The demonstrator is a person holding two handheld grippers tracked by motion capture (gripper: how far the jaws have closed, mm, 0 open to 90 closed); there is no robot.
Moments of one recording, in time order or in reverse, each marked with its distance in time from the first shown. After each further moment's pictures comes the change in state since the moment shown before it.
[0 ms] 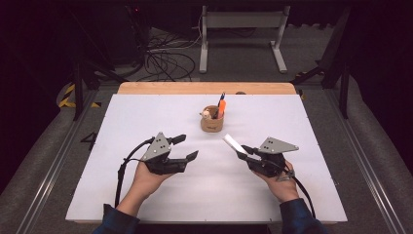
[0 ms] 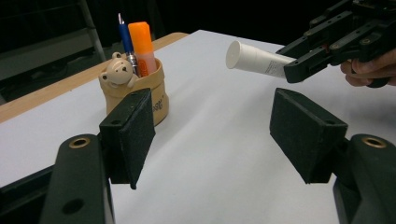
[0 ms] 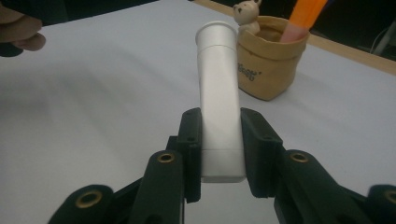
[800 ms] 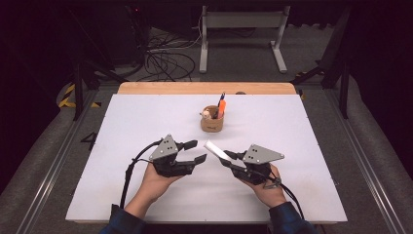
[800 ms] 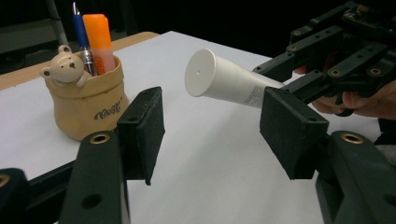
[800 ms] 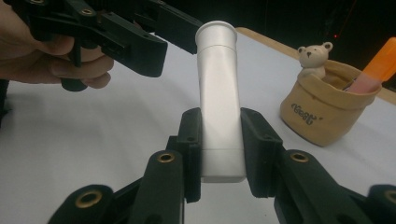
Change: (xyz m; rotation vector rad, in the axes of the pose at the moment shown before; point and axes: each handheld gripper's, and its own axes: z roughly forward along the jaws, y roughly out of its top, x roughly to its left) left arm -0.010 -0.002 0.015 -0.025 -0.114 -0.070; right arm 0.040 0.011 0.014 -0.087 0.098 -0.109
